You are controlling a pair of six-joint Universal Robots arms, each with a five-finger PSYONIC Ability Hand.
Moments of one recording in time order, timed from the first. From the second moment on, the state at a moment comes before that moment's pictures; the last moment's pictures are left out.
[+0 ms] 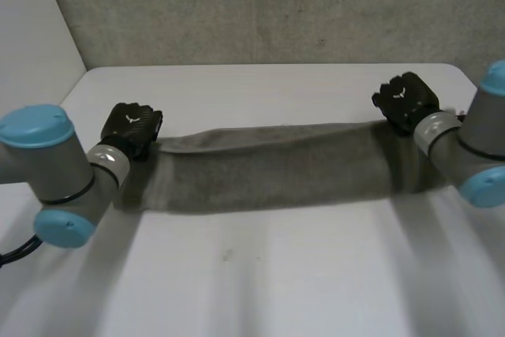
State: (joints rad) left arm 4.44 -2.19 -1.46 3.50 -1.45 3.57; right arm 1.76 -0.85 1.15 -0.17 1.31 2.31; left_hand 1.17 1.22 1.22 1.22 1.03; right_hand 1.08 1.18 1.19 1.20 0.91
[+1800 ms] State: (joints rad) left arm 4.37 -1.89 -1.80 3.69 -1.52 3.45; right arm 1.46 -0.79 1.32 -0.18 1.15 2.54; left_hand 0.18 0.17 0.17 0.17 0.03; right_hand 1.05 1.17 1.18 1.19 0.91
